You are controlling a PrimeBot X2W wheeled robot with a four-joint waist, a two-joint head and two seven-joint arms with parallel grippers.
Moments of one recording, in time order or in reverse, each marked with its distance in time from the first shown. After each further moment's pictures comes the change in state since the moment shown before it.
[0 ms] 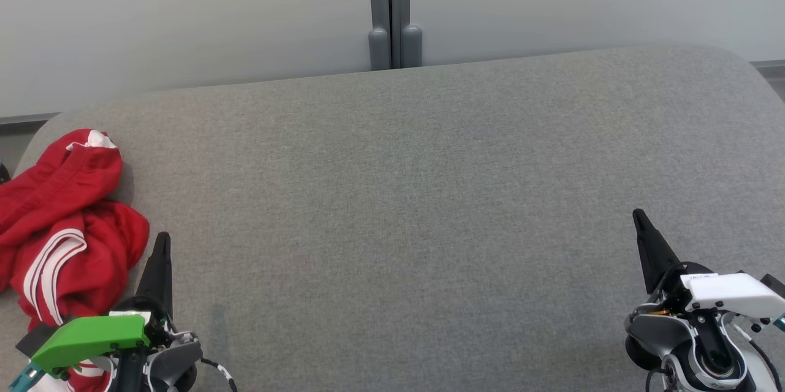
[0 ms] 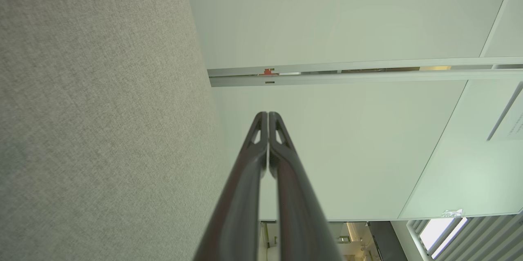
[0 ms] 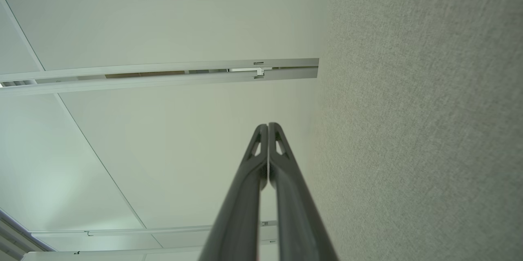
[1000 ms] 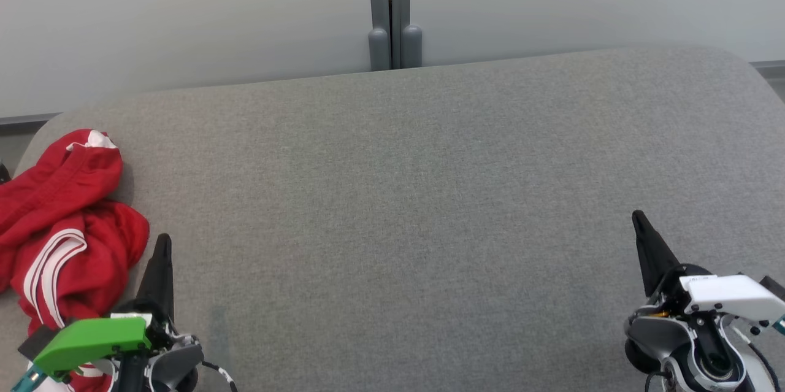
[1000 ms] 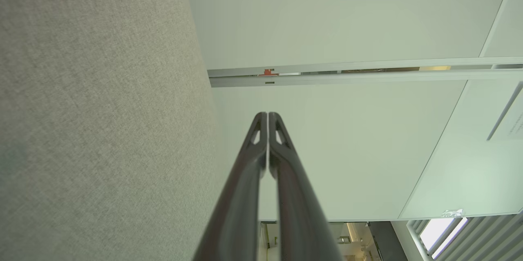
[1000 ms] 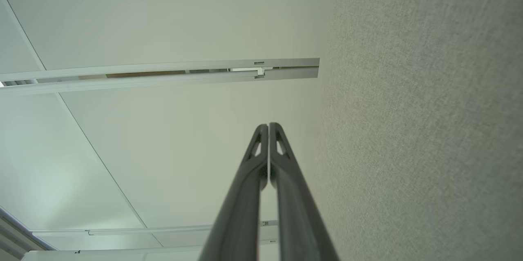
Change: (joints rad) left arm 0.001 0.000 0.000 0.003 0.000 0.000 0.000; right arm 0.001 0.000 0.000 0.003 0.000 0.000 0.000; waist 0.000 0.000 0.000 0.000
